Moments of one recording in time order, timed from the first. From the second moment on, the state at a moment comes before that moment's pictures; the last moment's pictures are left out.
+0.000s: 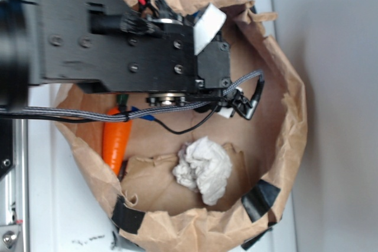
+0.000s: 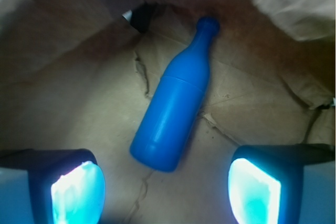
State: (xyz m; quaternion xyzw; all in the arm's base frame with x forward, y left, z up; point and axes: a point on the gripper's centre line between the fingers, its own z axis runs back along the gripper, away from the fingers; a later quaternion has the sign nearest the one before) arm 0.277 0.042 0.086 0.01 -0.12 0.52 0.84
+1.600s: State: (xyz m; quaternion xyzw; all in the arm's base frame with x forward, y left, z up) arm 0.313 0.069 0.044 0.05 -0.14 0.58 0.80
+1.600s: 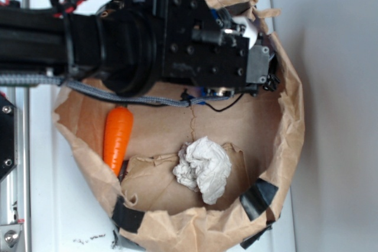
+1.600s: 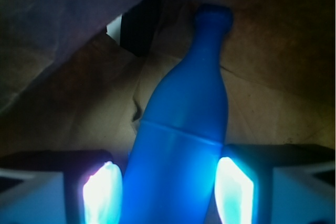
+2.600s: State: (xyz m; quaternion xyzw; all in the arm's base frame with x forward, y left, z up) arm 0.291 0.040 0.137 -0.07 0.00 0.51 0.86
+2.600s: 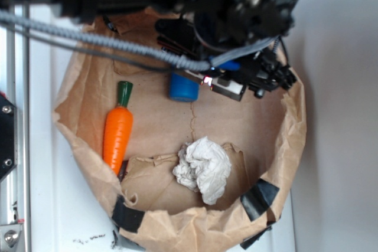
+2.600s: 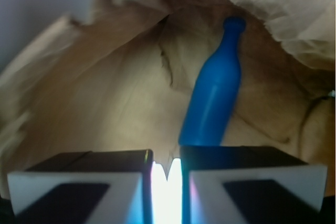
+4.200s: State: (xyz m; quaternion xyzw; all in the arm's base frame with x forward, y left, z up) arm 0.282 0.059 0.080 -0.01 -0.09 0.53 0.85
